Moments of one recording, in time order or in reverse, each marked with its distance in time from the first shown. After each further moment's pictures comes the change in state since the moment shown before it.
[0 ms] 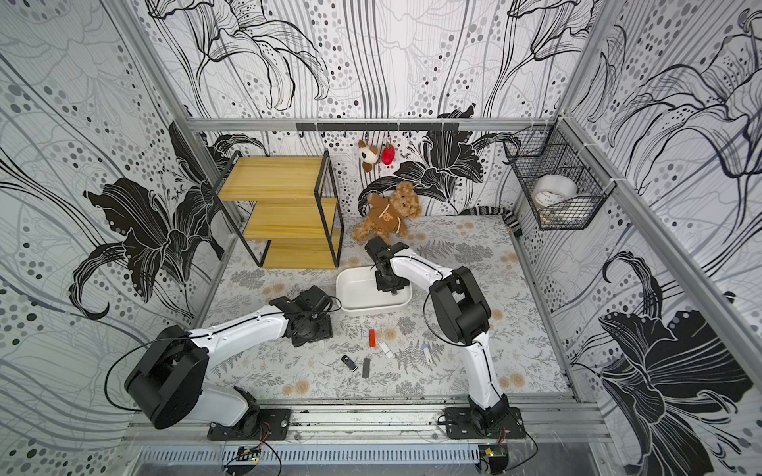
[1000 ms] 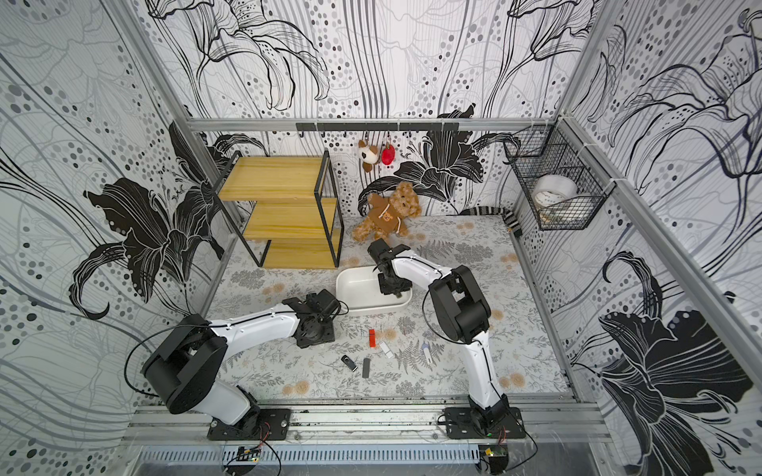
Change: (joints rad) left arm -0.040 0.090 0.010 0.013 -0.042 -0.017; right arm -0.009 -0.010 -0.043 0.007 0.005 -0.019
